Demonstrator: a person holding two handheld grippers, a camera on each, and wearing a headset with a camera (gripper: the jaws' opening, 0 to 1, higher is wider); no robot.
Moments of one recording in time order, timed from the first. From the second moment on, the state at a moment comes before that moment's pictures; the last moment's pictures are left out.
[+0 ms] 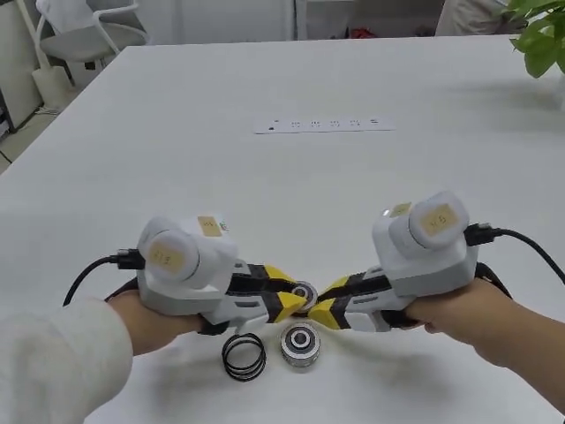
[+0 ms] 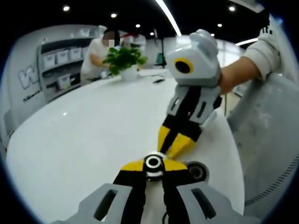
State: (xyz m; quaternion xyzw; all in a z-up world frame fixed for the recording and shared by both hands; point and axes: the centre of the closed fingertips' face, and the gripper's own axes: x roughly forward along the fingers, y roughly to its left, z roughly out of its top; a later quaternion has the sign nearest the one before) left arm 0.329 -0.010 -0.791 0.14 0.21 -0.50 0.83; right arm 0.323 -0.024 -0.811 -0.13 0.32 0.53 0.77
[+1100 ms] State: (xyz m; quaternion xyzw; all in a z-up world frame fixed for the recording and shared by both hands) left arm 0.331 -0.010 -0.791 0.16 0.21 -0.50 0.83; right arm 0.331 -0.005 -0.786 0.00 0.33 0.50 0.80
